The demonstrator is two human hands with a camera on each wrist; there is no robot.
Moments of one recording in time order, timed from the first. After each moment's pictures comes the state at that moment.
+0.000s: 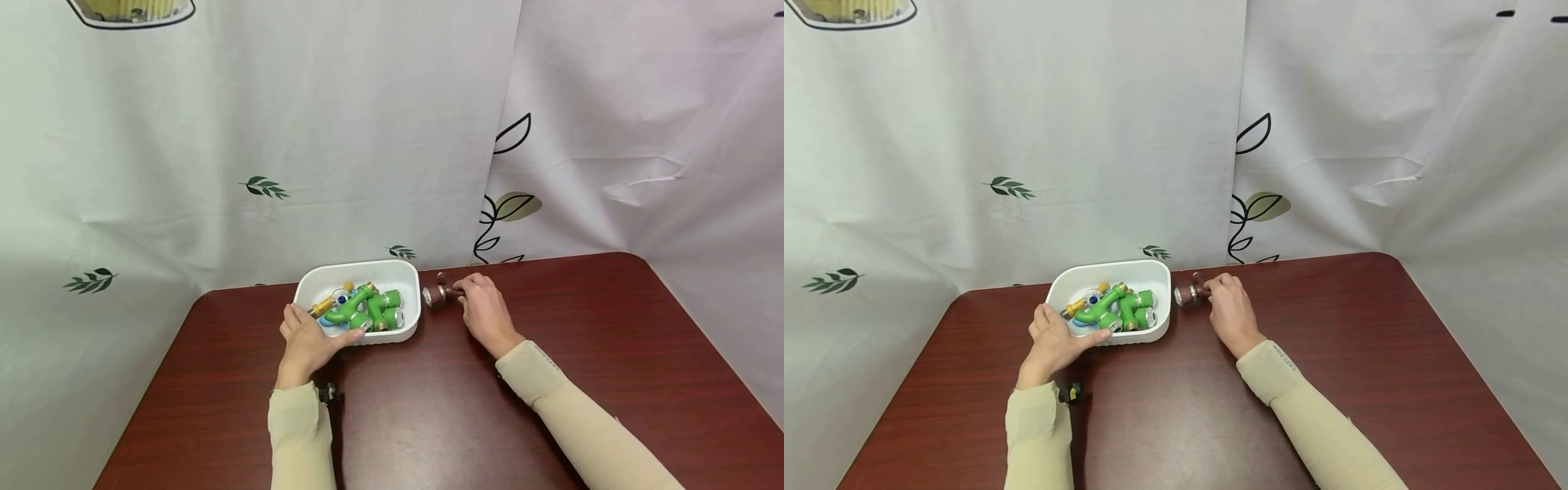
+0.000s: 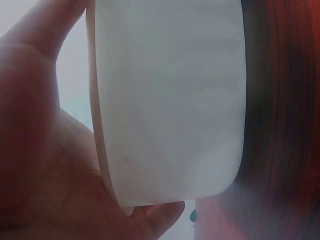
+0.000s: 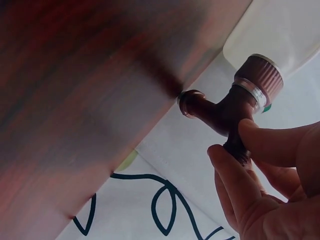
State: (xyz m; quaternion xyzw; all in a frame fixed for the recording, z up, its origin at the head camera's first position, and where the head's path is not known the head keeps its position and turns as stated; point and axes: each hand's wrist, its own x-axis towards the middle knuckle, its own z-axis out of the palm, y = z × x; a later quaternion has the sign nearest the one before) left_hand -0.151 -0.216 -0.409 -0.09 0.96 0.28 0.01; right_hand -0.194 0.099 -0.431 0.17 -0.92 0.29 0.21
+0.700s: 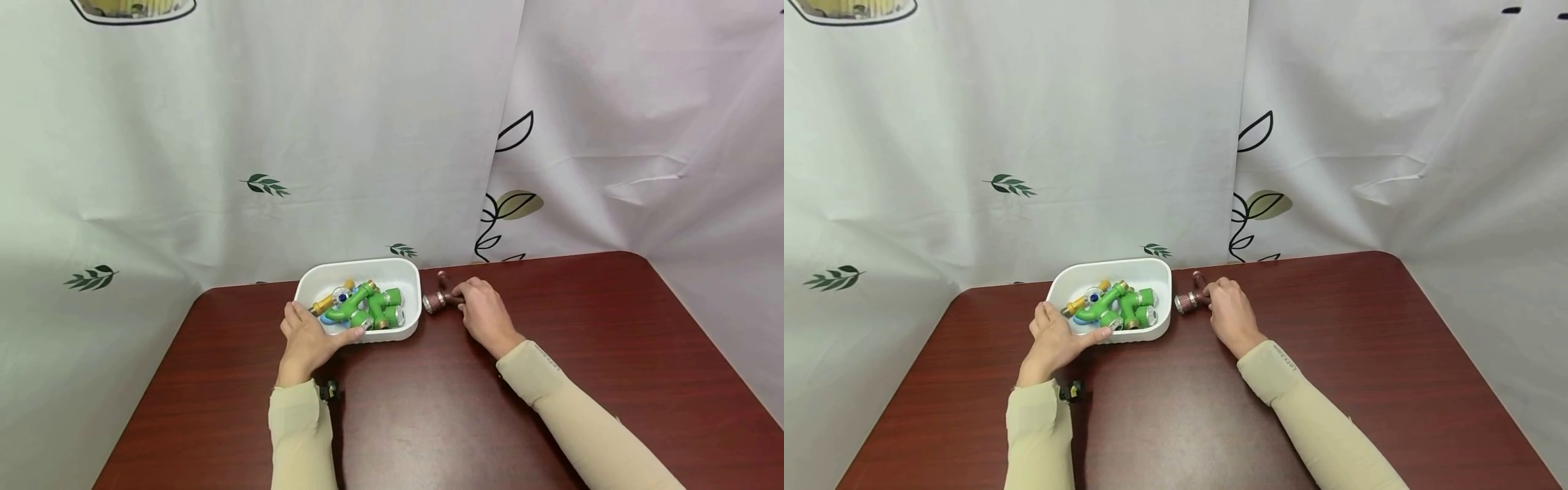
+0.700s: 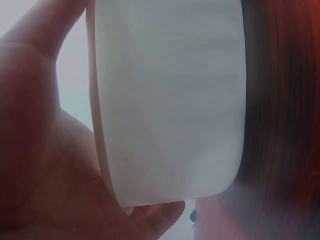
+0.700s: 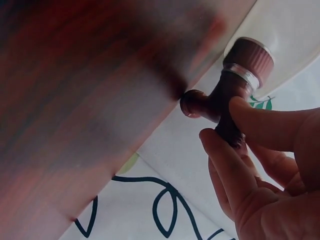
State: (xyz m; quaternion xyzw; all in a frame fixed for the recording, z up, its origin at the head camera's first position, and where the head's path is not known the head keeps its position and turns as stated) left_hand -0.151 -0.216 -0.409 -0.09 0.95 0.28 0.02; right_hand -0.193 0.099 -0.433 0.18 -0.93 0.27 0.17
